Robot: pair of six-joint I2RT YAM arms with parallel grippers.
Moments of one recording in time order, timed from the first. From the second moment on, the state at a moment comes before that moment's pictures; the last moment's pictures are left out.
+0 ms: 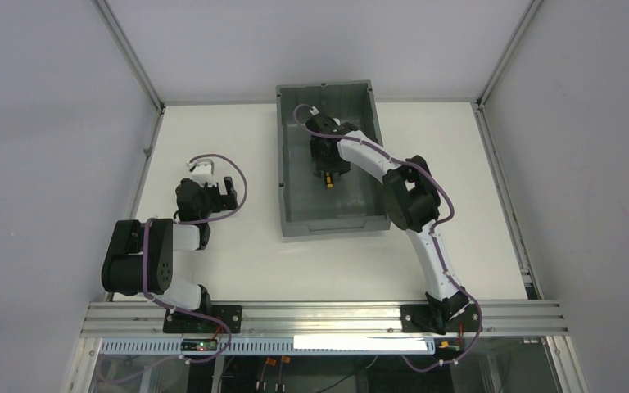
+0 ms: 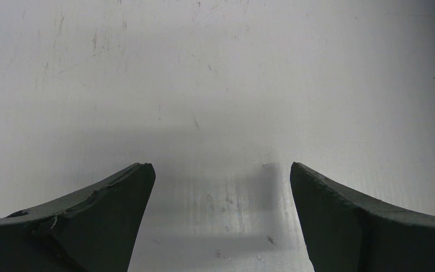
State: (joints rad) left arm 0.02 1.51 0.34 0.87 0.12 -0.07; right arm 0.63 2.32 1.96 -0.81 0.23 0.43
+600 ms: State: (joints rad) left arm 0.02 1.51 0.34 0.87 0.12 -0.07; right arm 0.55 1.55 1.68 -0.56 0.24 0.09
